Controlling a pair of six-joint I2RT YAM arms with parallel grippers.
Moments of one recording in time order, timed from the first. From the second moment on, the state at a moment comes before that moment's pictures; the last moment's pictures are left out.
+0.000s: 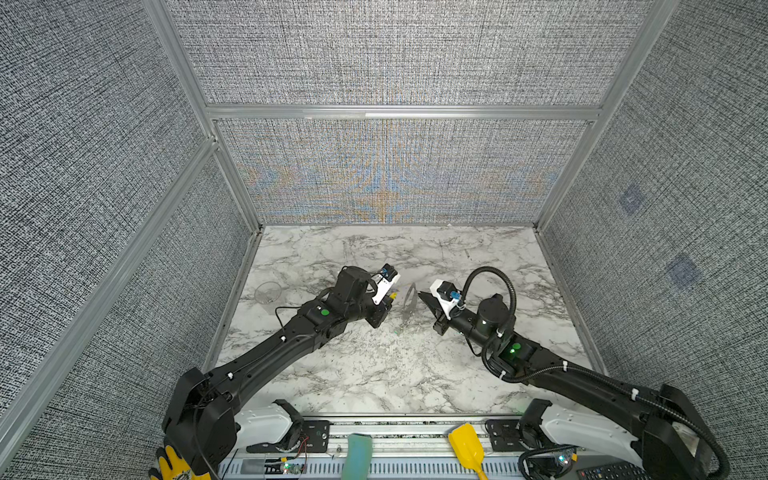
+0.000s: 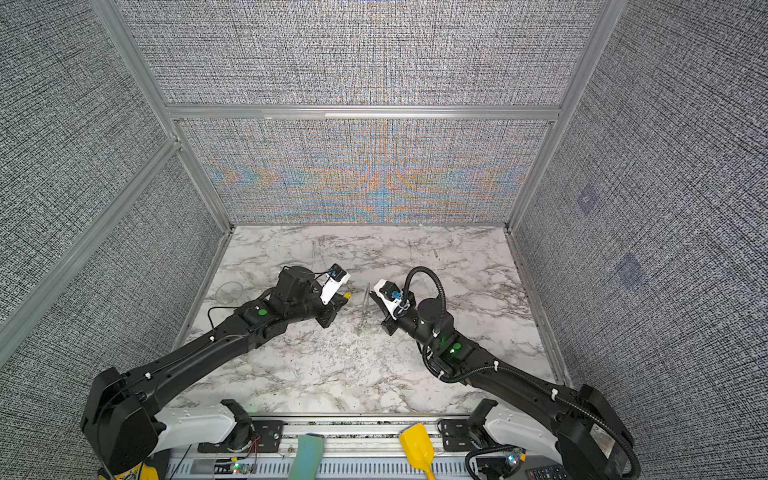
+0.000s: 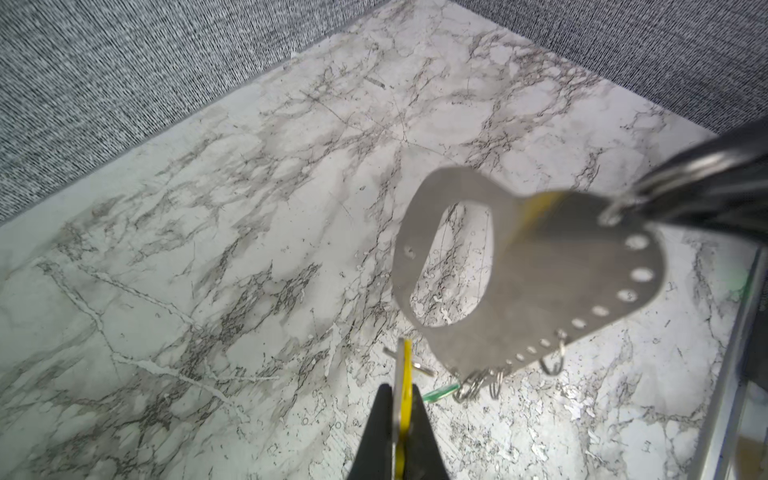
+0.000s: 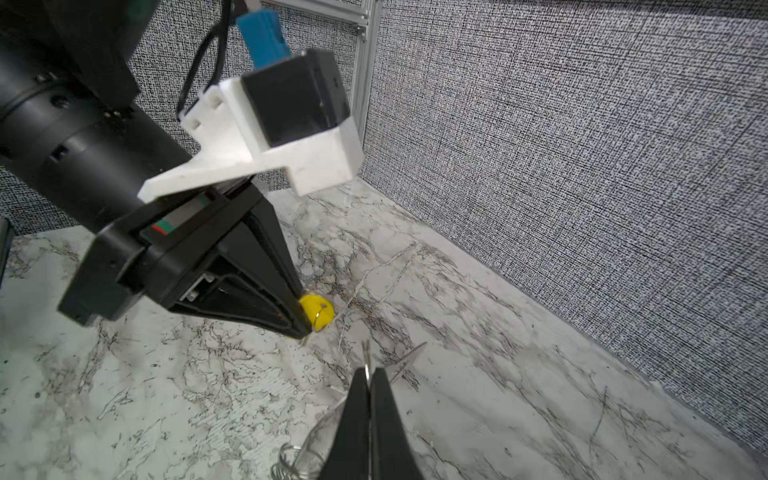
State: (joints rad) left arm -0.70 1.28 0.91 -0.31 0.18 0.08; right arm 0.77 1.05 0.55 0.40 -0.05 -0.17
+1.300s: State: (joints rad) left arm -0.46 1.79 0.95 -0.22 0.16 -0.05; right arm 0.60 0.94 0.47 0.17 -0.14 -0.19
